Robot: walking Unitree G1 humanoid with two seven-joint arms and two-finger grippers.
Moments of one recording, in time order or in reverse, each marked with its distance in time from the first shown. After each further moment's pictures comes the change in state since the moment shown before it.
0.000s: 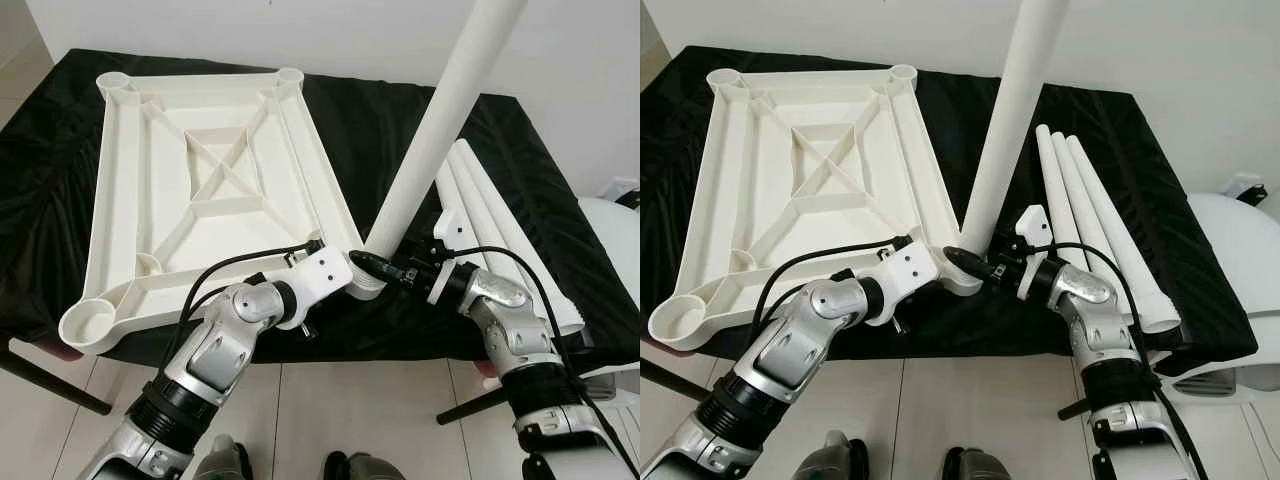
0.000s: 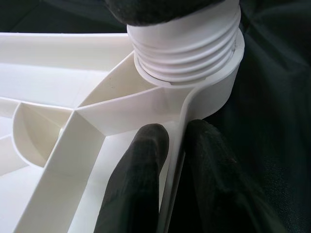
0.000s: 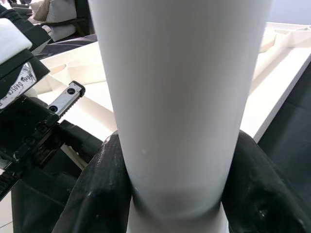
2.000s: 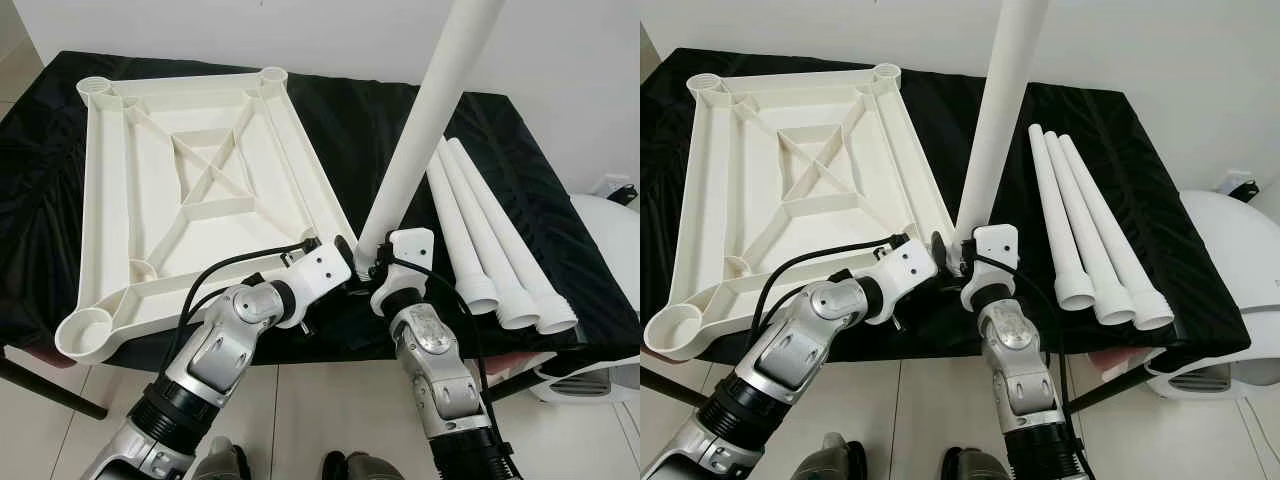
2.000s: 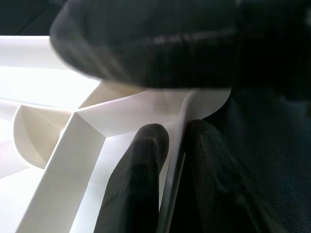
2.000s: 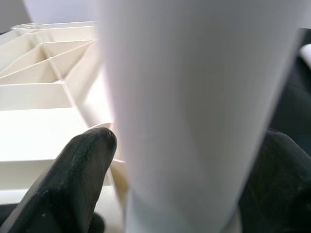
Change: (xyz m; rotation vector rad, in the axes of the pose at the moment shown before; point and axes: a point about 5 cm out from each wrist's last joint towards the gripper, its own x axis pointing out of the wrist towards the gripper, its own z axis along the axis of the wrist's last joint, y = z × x) left arm 0.000 0.001 -0.002 -0.022 0.006 0.041; right arm 0.034 0.053 -0.003 0.097 -0.028 -0.704
